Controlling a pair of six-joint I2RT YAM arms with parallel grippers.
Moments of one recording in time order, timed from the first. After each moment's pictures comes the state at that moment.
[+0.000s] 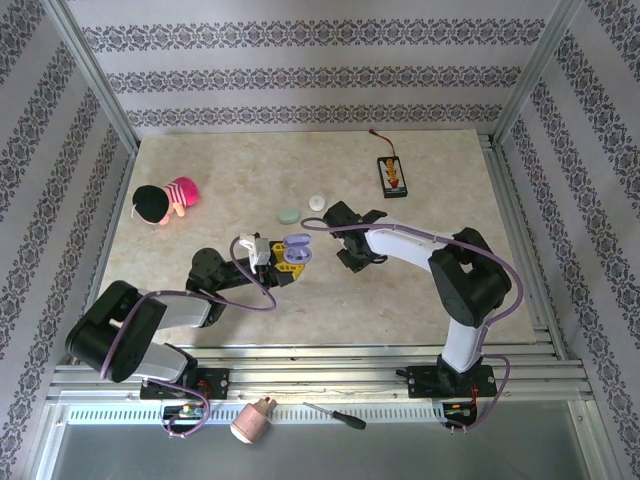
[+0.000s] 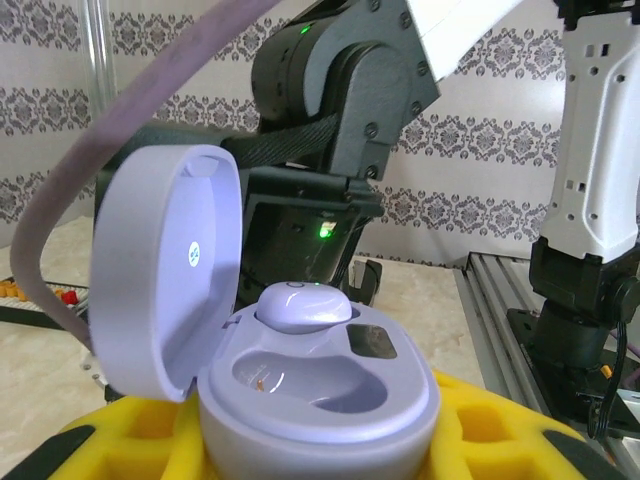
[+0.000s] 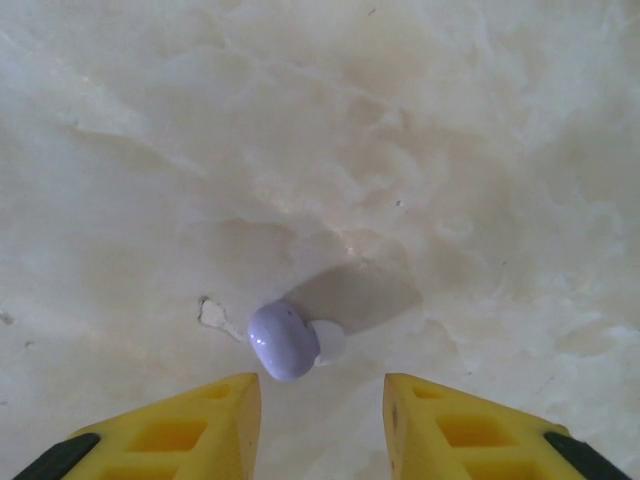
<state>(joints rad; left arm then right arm) -0.42 1.39 0.28 1.29 0.86 -0.17 0.66 1.83 1.19 -0.76 0.27 0.05</state>
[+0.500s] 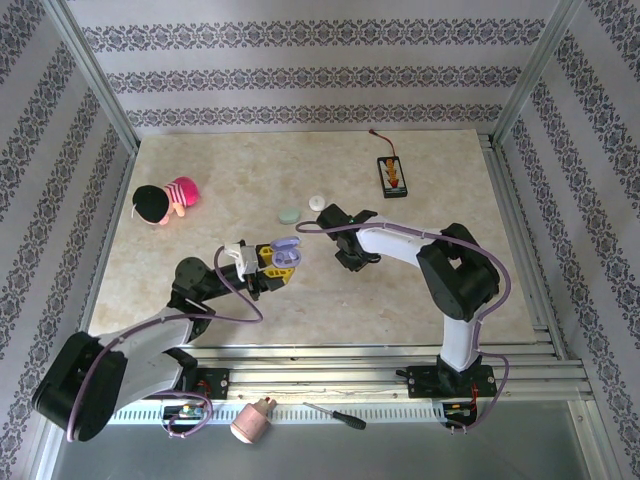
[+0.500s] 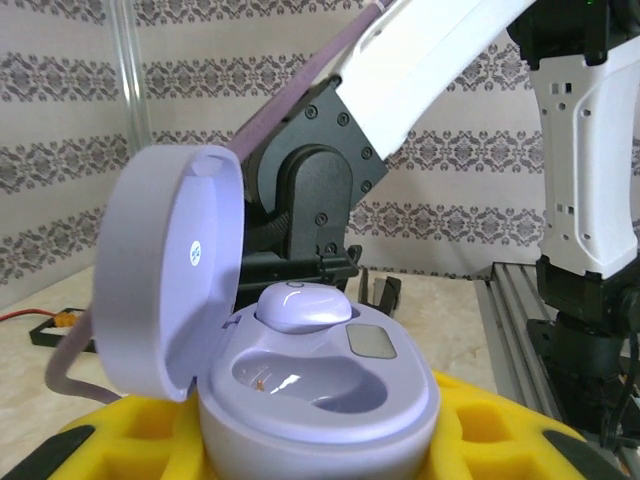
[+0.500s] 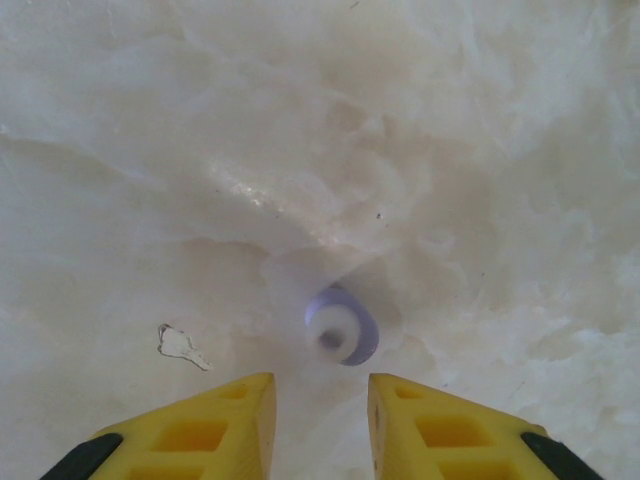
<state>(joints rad) -0.42 1.05 0.23 1.01 0.79 -0.09 0.69 1.89 1.23 -0.79 0.36 0.04</state>
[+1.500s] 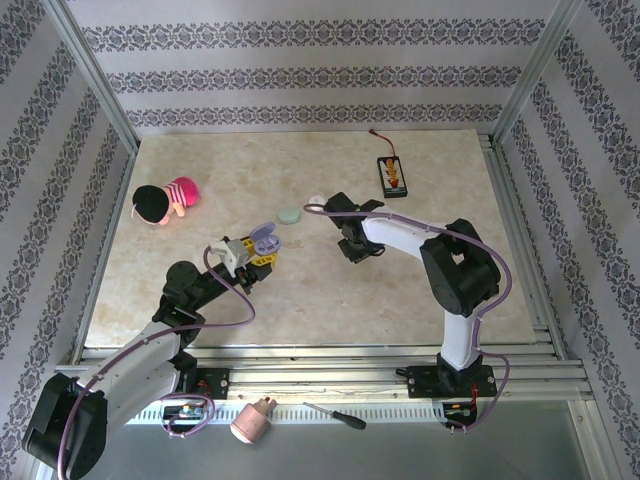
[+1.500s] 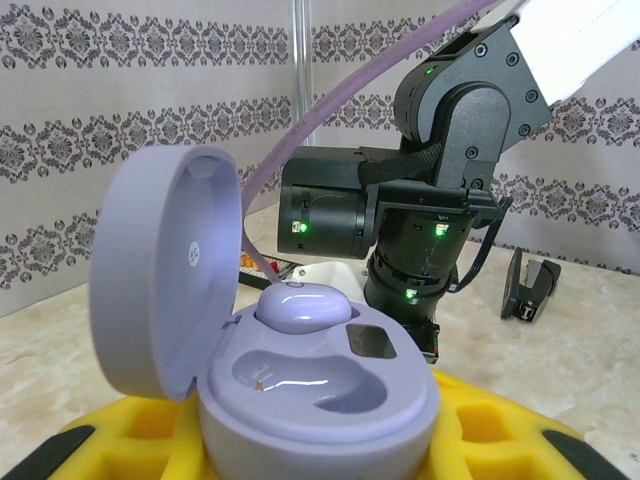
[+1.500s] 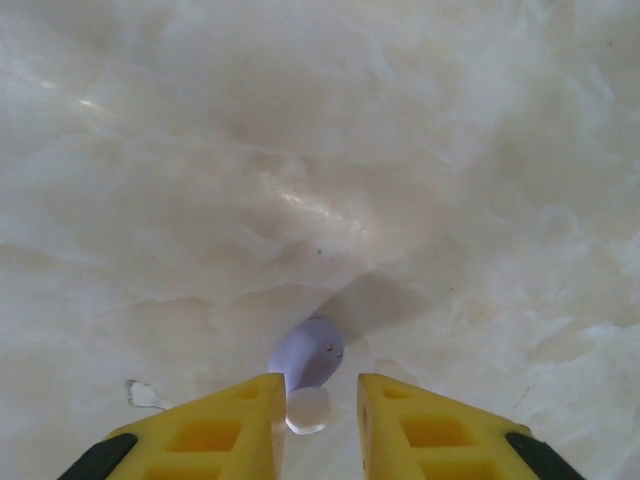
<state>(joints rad) -0.38 0.84 0.21 0.71 0.51 0.01 0.60 1.91 1.28 -0.81 0.27 0.16</state>
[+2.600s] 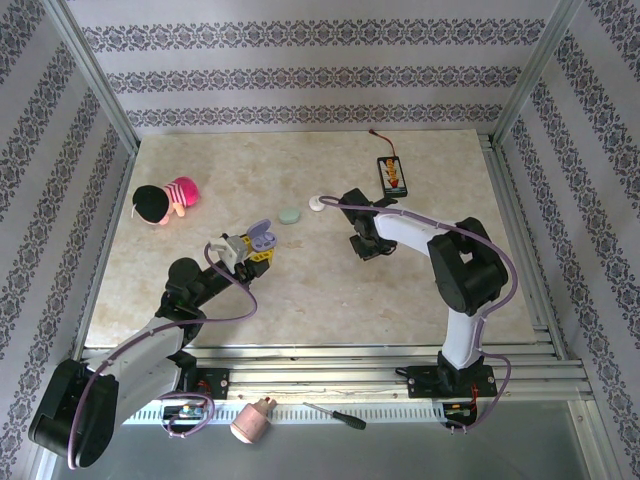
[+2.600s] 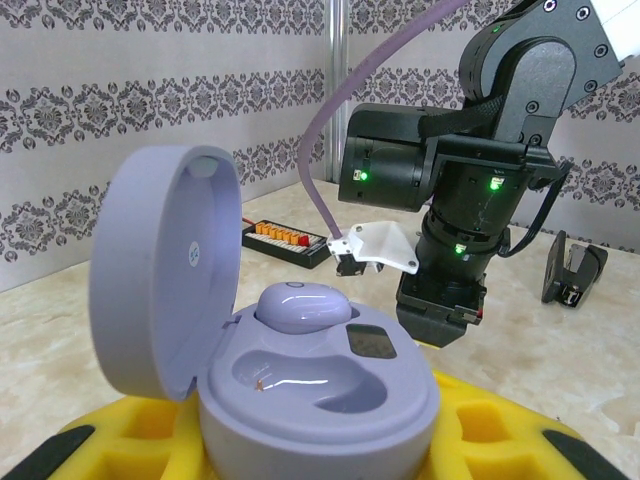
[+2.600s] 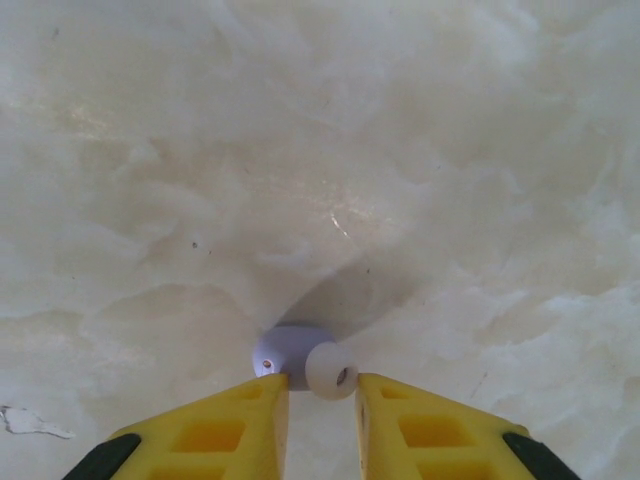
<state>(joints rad) -0.32 0.94 0.19 0.78 0.50 0.02 0.52 1.89 1.25 -0.78 0.24 0.20</state>
